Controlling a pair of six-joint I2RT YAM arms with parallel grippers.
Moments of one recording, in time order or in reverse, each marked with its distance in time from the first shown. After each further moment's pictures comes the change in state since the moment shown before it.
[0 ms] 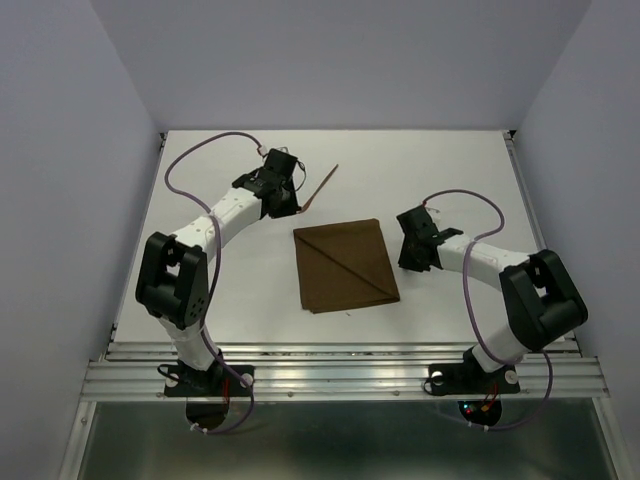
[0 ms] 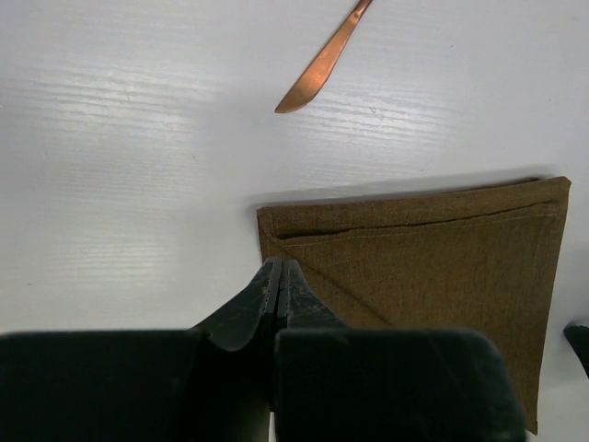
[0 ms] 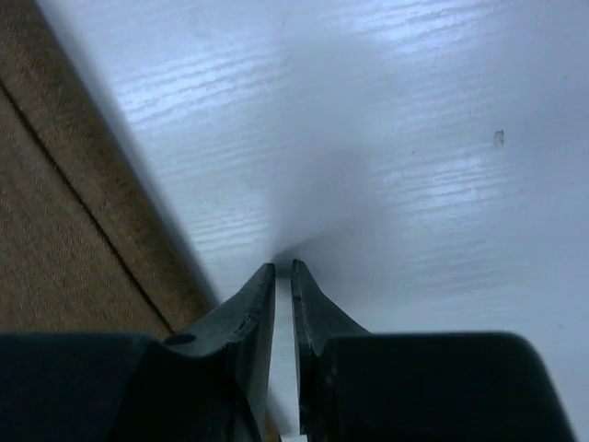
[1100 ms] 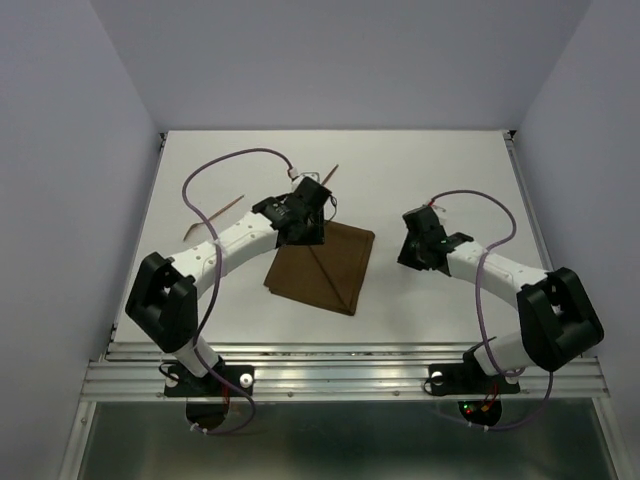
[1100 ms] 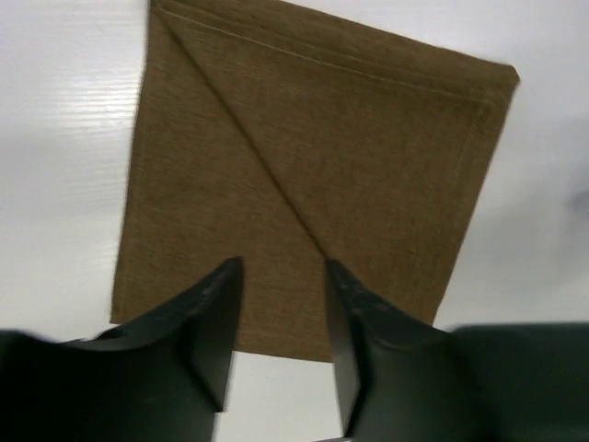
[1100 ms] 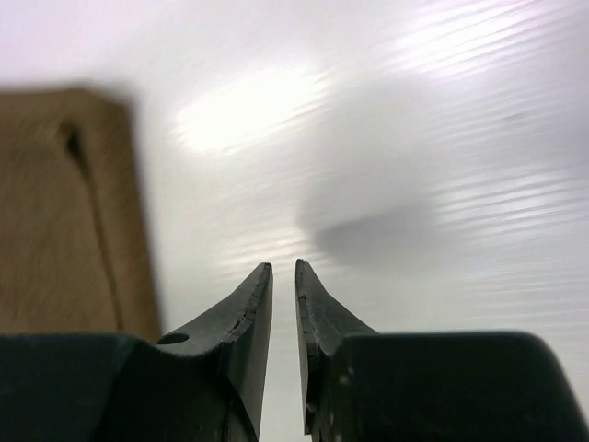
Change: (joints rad) left arm -0.228 -0.140 -0.087 -0.113 -0.111 -0.049; right arm 0.071 -0.112 -0.037 0.042 -0.060 0.099
